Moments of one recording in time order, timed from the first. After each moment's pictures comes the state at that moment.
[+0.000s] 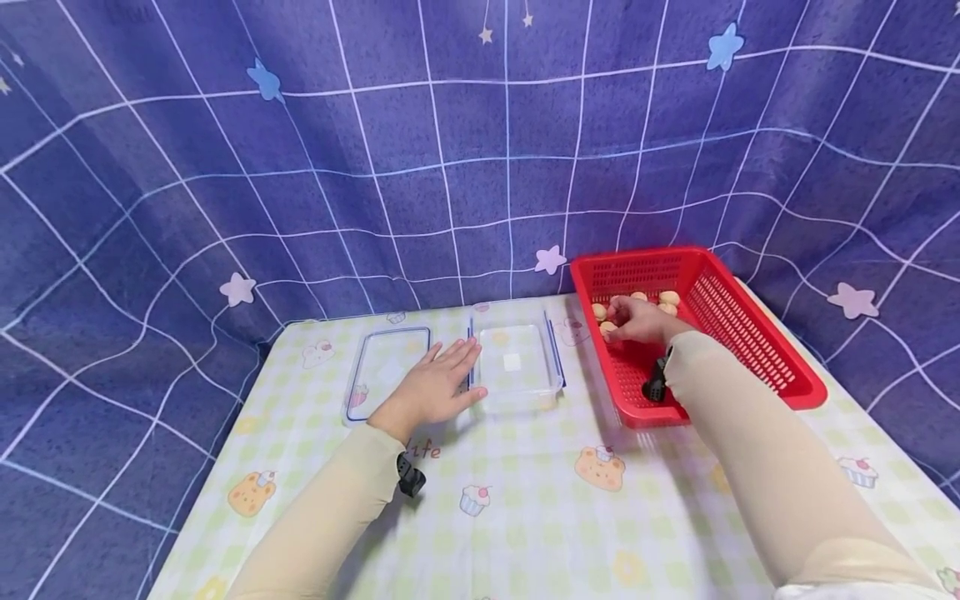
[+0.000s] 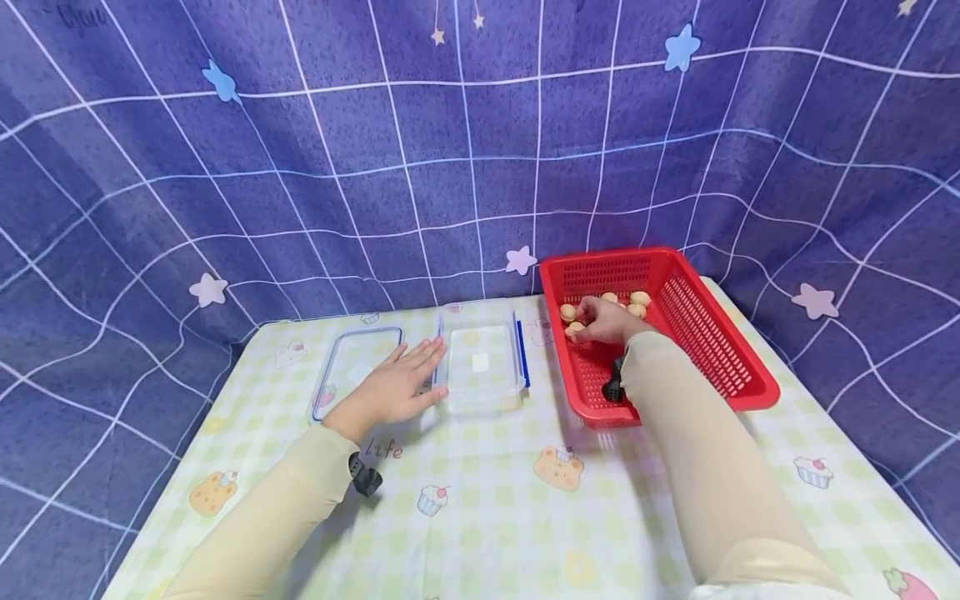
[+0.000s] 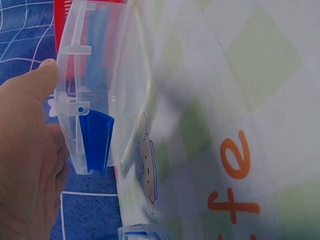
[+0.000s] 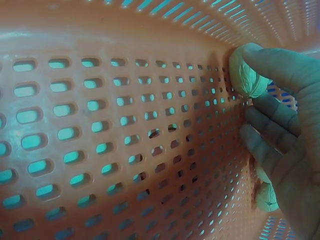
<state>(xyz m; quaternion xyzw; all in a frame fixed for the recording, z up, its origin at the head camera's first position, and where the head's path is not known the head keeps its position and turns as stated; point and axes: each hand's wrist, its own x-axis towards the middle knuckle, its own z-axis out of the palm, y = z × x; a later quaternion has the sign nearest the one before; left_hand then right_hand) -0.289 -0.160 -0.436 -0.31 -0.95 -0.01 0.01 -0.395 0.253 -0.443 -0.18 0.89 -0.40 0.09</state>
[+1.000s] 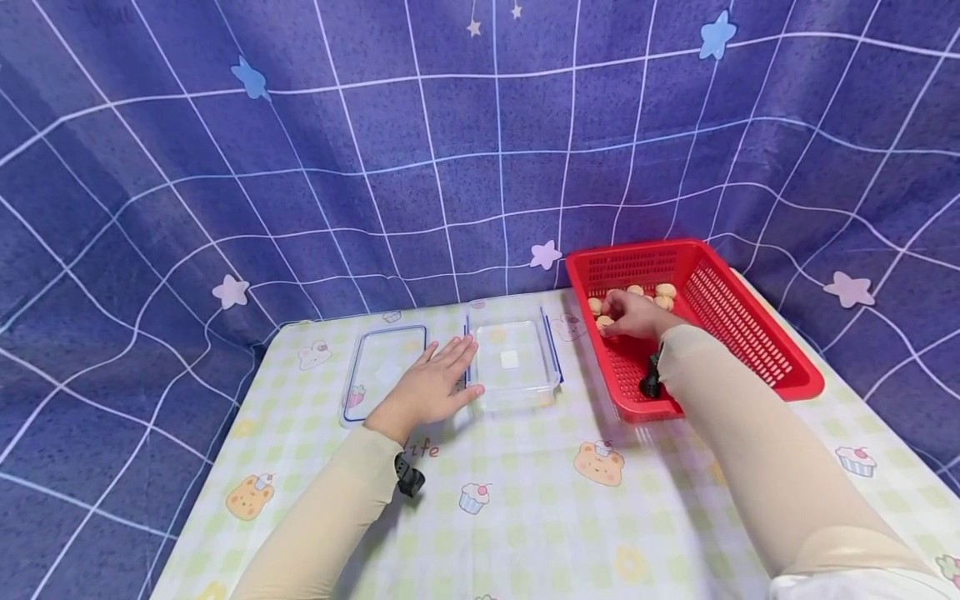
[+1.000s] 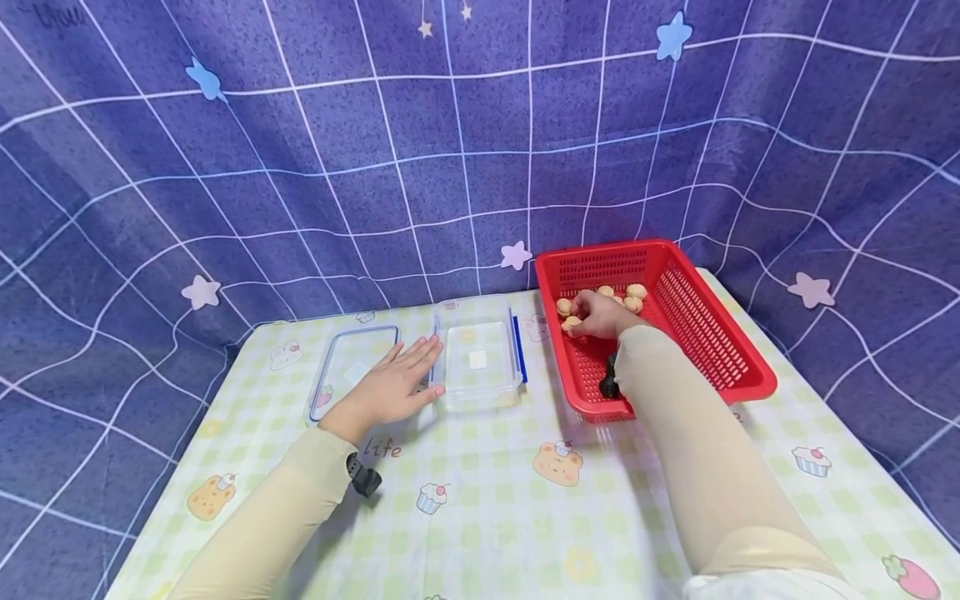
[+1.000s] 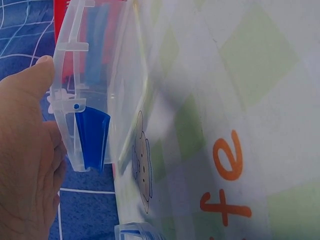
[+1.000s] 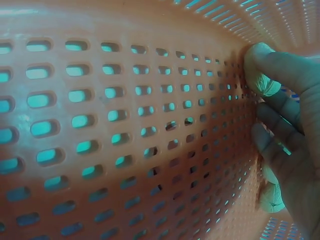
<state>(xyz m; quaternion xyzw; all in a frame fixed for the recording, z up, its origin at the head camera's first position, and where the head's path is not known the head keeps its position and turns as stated) -0.289 -0.160 -0.438 -0.31 -0.95 -0.03 0.01 -0.397 0.251 -0.448 -0.17 0.91 -0.38 0.08</state>
